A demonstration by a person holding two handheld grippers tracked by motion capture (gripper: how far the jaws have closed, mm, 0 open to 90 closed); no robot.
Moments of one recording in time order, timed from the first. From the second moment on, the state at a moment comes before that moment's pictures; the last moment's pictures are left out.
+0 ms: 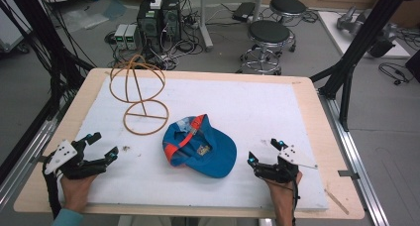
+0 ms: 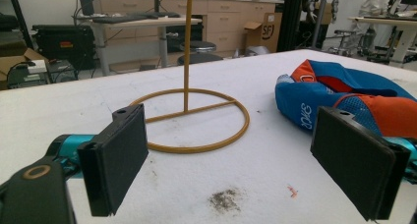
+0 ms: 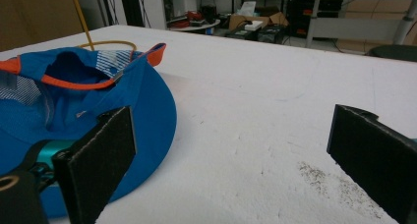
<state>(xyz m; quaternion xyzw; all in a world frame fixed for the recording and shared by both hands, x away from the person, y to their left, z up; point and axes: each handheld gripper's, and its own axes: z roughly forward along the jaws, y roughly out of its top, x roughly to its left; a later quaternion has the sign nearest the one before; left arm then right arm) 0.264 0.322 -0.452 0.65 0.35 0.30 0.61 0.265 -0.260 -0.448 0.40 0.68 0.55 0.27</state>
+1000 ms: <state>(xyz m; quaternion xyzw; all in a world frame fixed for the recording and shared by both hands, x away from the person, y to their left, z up) 0.265 0.323 -0.452 0.65 0.35 0.29 0.61 0.329 -0.122 -0.380 0.20 0.85 0.47 0.11</state>
